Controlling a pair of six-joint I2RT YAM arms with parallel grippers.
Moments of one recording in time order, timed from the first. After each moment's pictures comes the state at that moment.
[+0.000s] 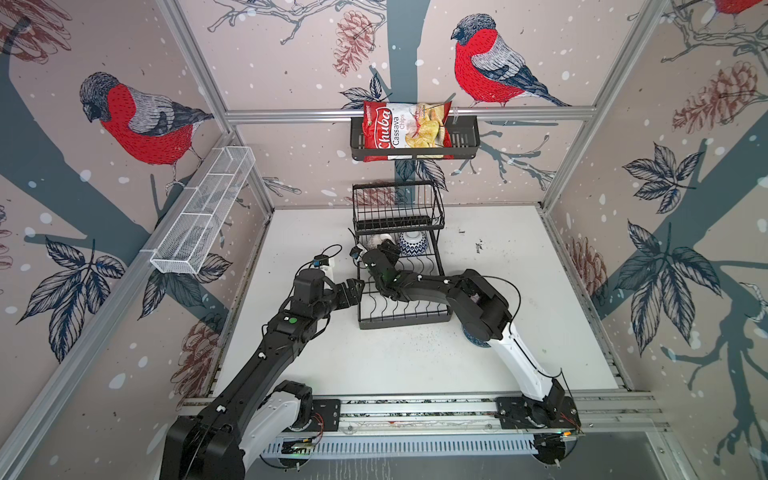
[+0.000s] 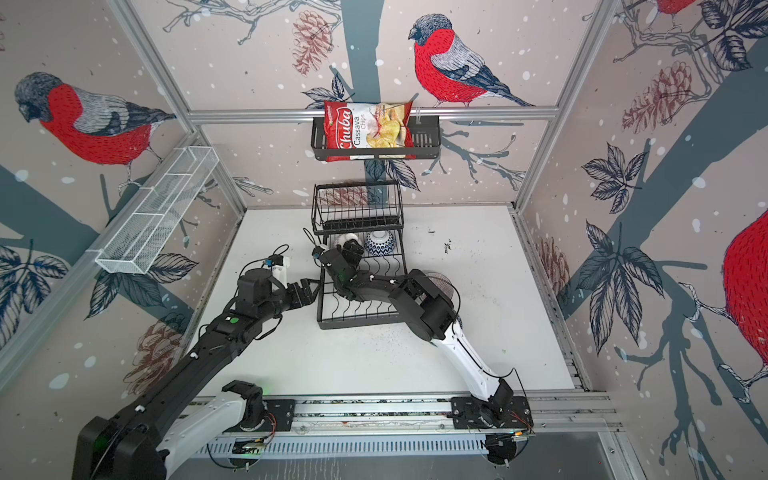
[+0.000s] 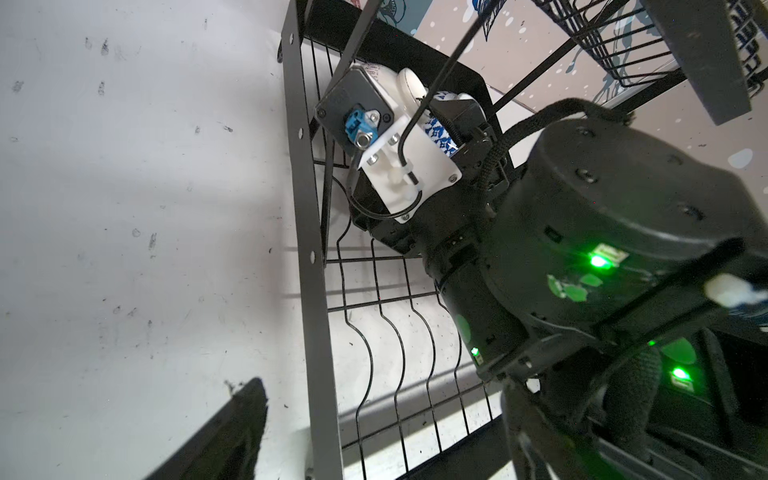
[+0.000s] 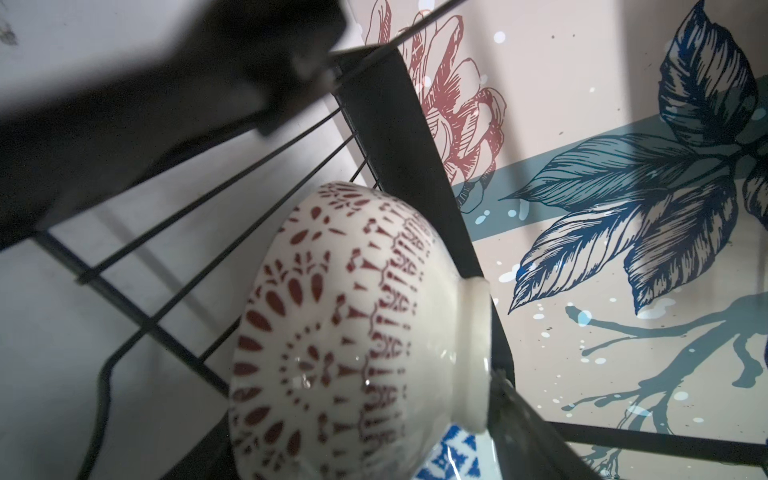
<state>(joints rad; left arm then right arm) -0.27 0.95 0.56 -0.20 0.26 -0.52 0.96 2.42 1.71 0.19 0.76 -0.75</state>
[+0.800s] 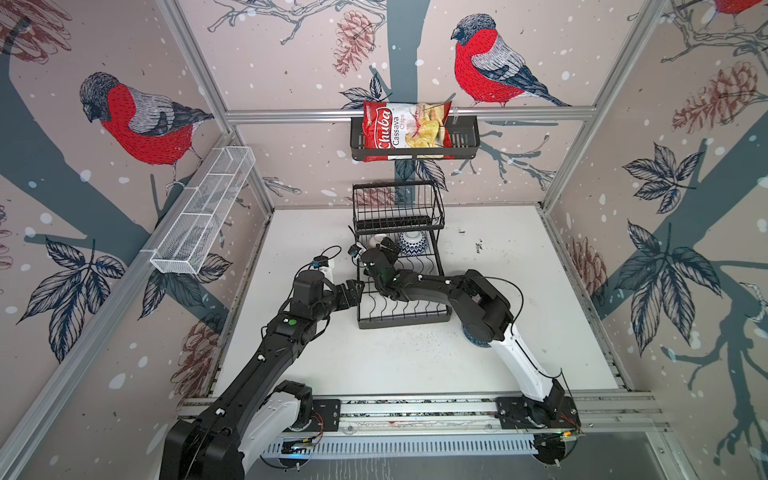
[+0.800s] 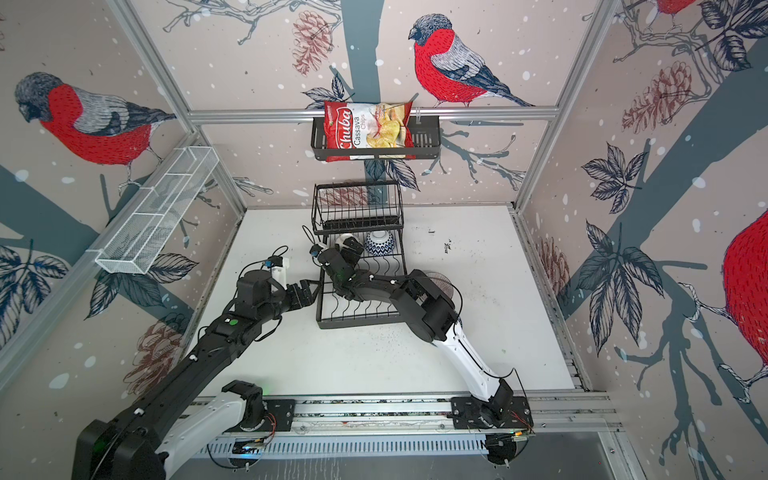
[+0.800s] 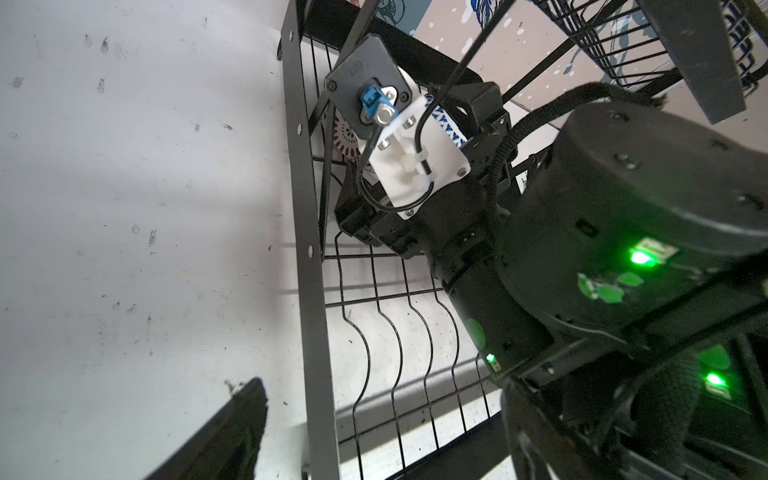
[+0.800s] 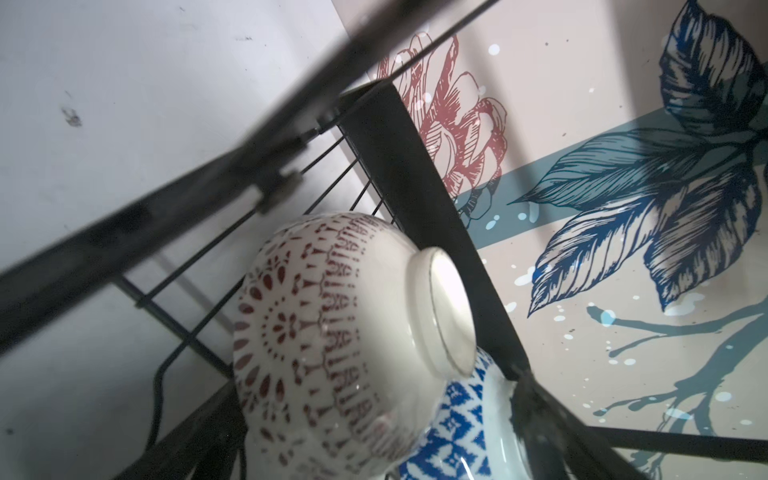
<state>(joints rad) -0.27 0.93 0.55 -0.20 0.26 -0.52 0.97 2.39 1.72 0.16 0.72 -0.65</state>
